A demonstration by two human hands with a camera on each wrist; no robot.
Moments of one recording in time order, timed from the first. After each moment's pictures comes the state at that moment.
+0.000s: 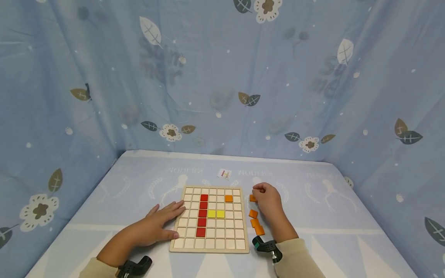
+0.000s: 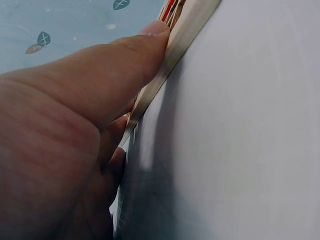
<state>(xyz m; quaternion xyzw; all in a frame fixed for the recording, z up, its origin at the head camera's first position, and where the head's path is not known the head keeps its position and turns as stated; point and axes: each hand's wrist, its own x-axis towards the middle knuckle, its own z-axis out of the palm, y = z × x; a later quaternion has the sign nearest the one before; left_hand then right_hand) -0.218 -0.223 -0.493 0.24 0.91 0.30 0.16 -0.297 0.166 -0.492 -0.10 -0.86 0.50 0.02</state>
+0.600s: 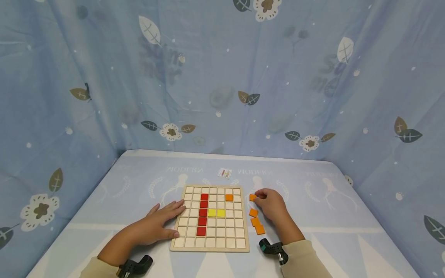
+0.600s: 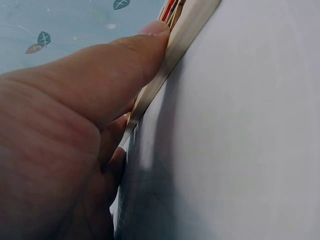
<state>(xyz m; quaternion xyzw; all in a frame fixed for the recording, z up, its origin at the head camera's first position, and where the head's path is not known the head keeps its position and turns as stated) -0.217 -0.222 -0.492 0.24 0.91 0.29 0.16 -0.296 0.187 -0.508 -0.06 -0.92 0.39 -0.01</state>
